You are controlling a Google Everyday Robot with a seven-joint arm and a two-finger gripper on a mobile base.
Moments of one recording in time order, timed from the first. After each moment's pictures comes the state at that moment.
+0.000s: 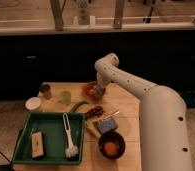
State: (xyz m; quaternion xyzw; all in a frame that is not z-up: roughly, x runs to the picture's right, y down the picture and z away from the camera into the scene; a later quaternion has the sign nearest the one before) arm 0.055 -0.014 0.951 -0.19 -0.10 -0.31 0.93
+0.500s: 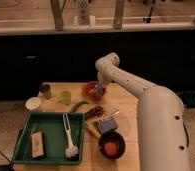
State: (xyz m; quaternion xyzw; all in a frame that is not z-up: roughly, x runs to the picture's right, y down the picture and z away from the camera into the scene) arm 0.063 -0.023 0.962 -0.19 -0.09 -0.30 0.93
